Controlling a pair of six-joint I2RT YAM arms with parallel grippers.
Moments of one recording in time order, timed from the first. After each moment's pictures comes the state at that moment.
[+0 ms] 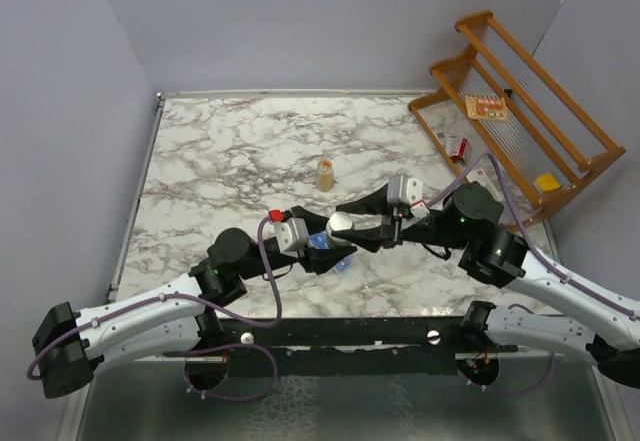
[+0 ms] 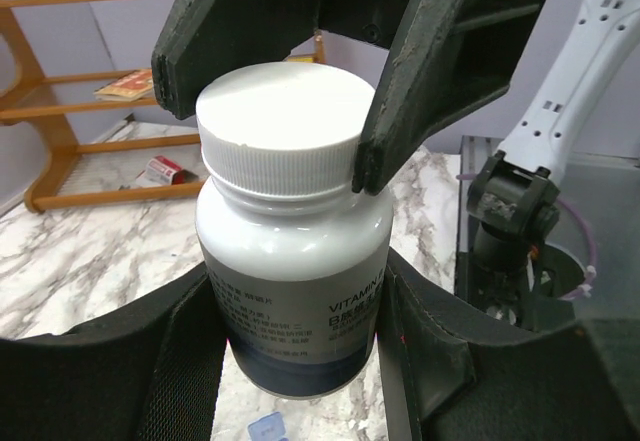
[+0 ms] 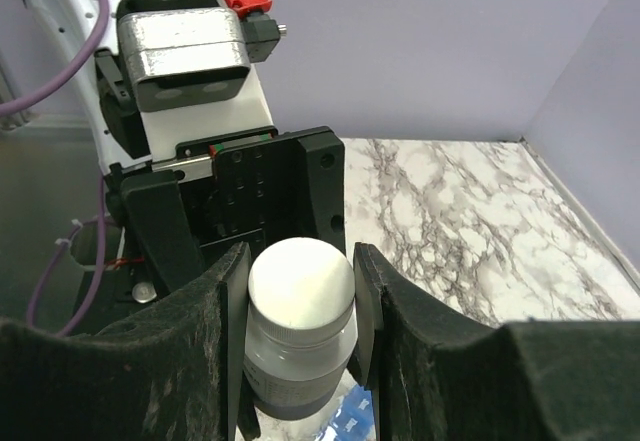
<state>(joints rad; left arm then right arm) -1.04 0.81 0.47 0.55 0.27 -0.03 1.00 0.89 0.93 0.02 -0.43 -0.16</state>
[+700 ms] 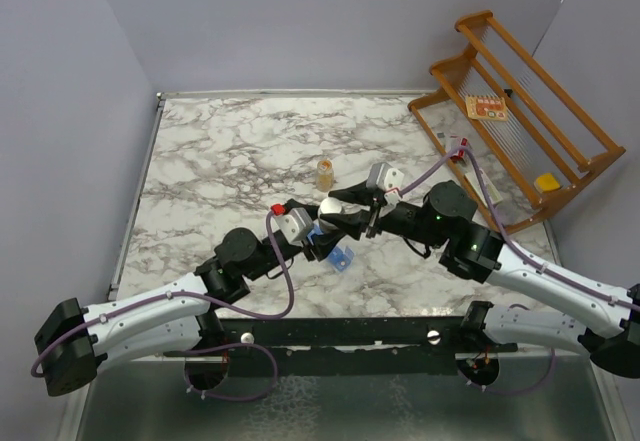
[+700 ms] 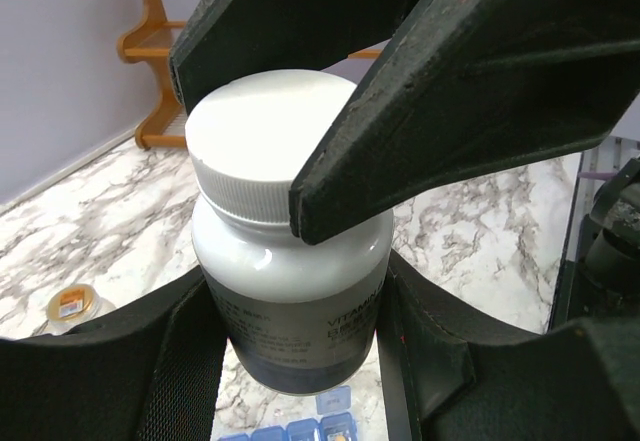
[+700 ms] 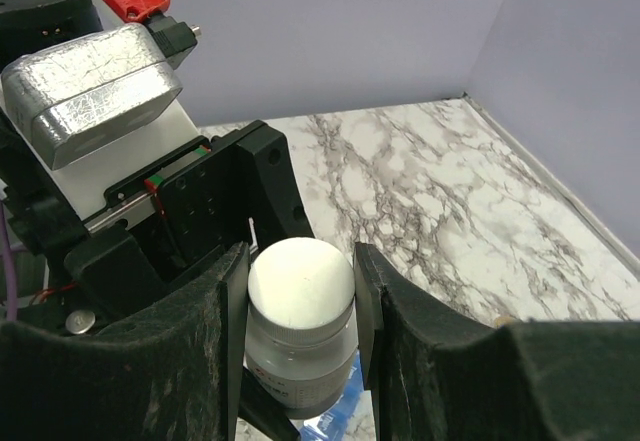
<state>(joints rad) -1.03 0.85 0.44 0.57 0.03 0.04 1.00 0.99 0.89 0.14 -0.22 -0.14</state>
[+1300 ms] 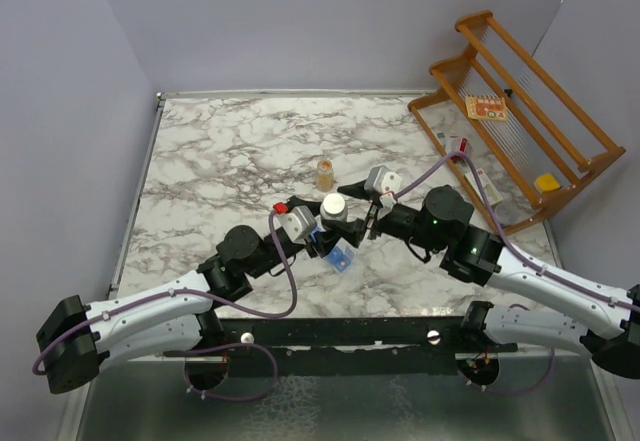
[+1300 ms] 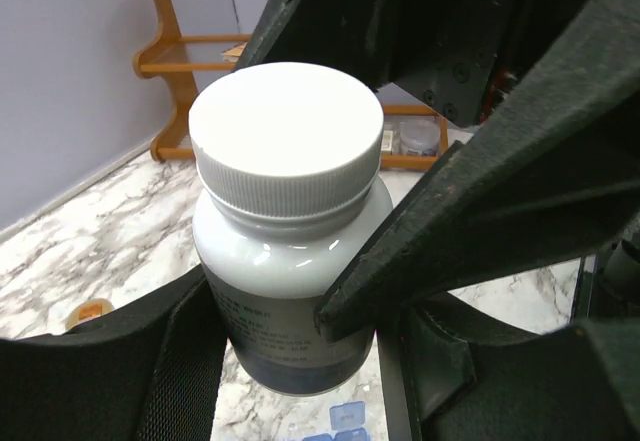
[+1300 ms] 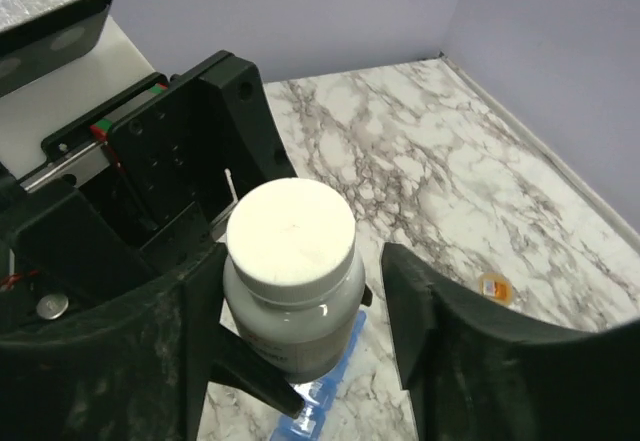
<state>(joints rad) -1.03 0.87 0.46 0.58 0.00 0.05 1.02 0.99 0.87 0.11 -0.14 -0.17</state>
